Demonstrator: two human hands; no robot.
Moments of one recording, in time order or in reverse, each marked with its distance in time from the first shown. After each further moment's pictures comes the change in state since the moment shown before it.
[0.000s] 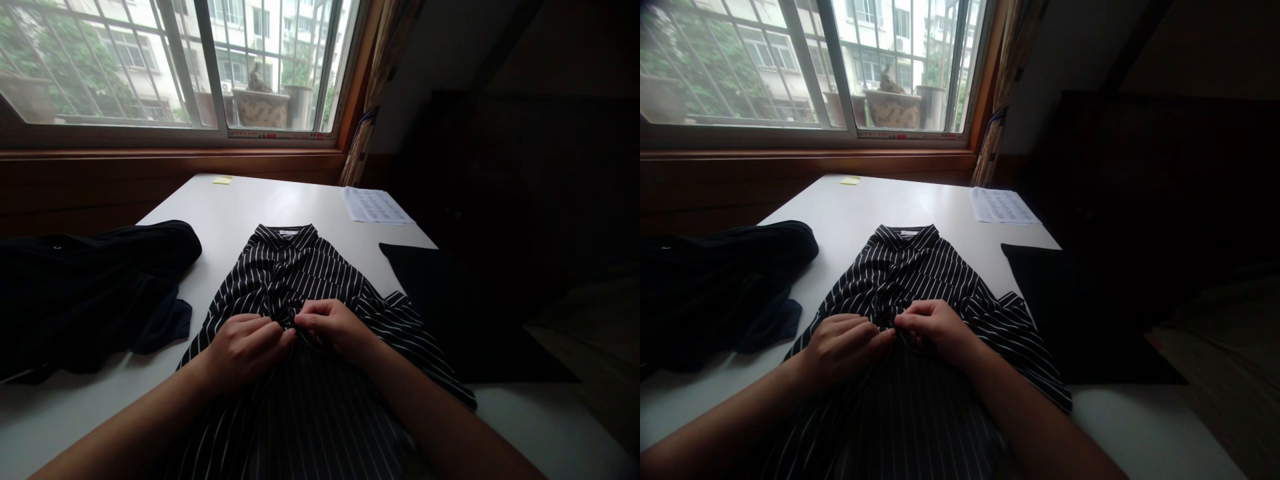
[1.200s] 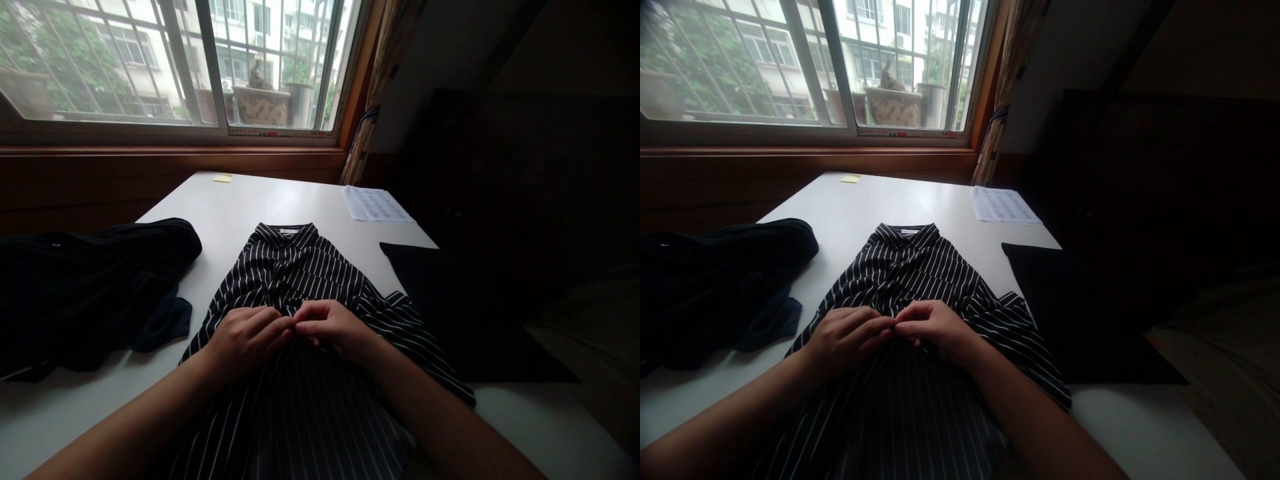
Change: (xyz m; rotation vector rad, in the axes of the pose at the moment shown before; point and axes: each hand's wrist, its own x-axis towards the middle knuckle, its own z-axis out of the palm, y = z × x) left_hand -0.016 -0.008 0.015 -0.030 -0.049 -0.126; right_hand 0.000 0.000 -0.004 -0.031 -0.087 -0.012
